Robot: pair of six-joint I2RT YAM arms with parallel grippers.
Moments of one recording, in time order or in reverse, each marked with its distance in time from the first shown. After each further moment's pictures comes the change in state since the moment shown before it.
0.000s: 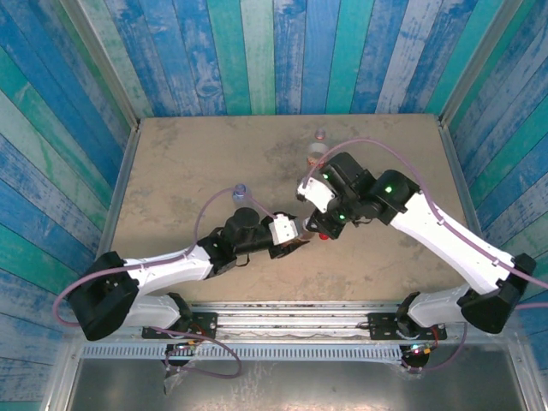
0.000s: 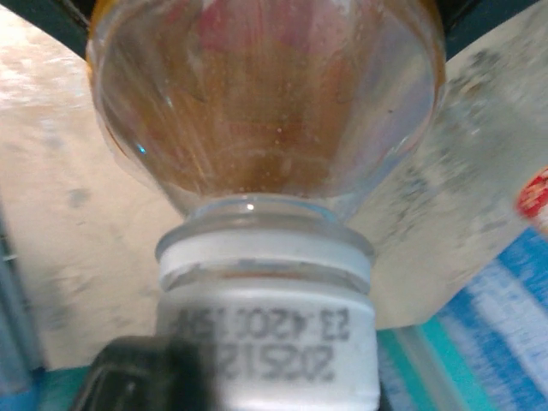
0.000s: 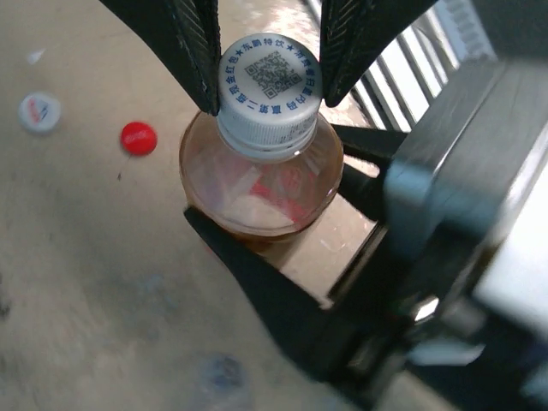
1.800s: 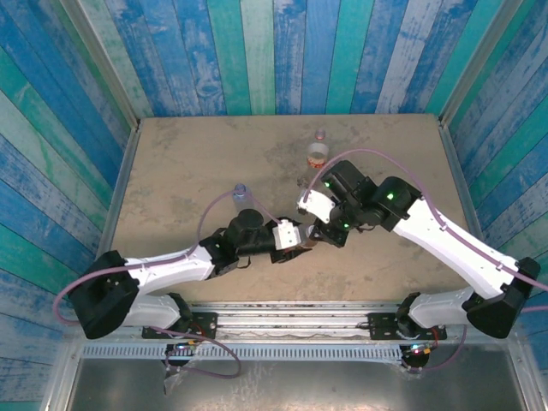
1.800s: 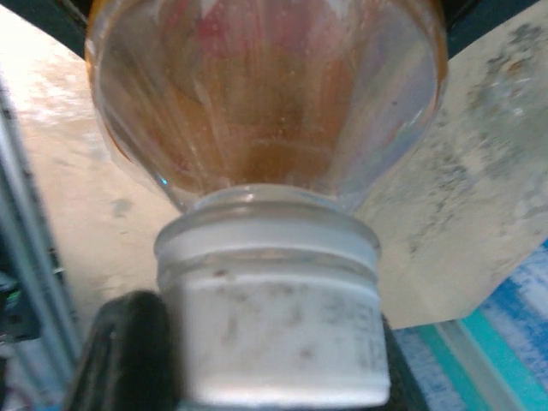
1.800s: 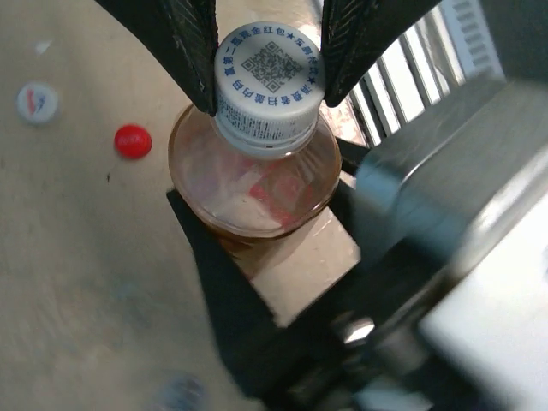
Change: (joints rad) left arm -0.019 0.022 0.021 -0.042 0.070 0.035; right arm 0.020 -0.050 -0.068 -0.006 -0.021 -0.145
